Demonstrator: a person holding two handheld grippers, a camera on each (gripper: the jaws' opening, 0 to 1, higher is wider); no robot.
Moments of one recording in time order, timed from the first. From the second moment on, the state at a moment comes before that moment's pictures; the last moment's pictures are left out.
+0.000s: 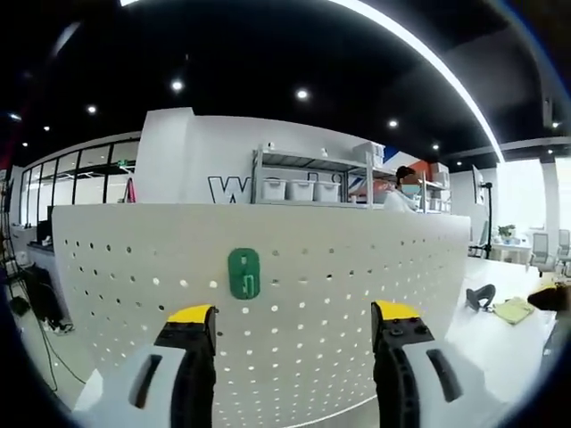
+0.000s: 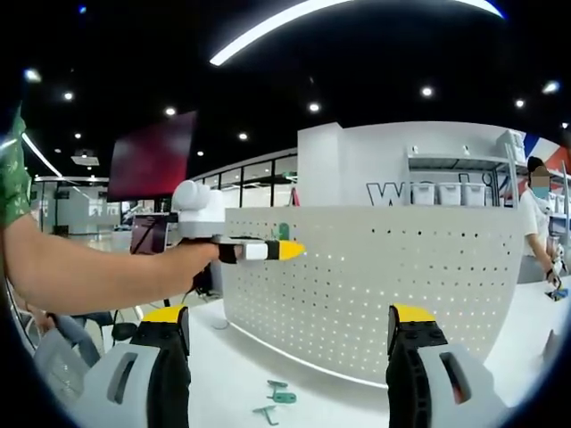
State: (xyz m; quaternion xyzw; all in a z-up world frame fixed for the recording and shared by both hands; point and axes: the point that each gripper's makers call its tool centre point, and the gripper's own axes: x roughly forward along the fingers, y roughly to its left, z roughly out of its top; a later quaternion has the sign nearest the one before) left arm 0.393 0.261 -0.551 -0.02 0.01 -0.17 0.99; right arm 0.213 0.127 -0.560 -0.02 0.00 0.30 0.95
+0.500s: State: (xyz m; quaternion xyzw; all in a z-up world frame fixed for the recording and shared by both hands) left arm 0.373 0.253 -0.564 -0.02 0.03 -0.20 0.98; right arm 0.209 0.128 -0.553 -0.02 -0.01 0.30 0.95
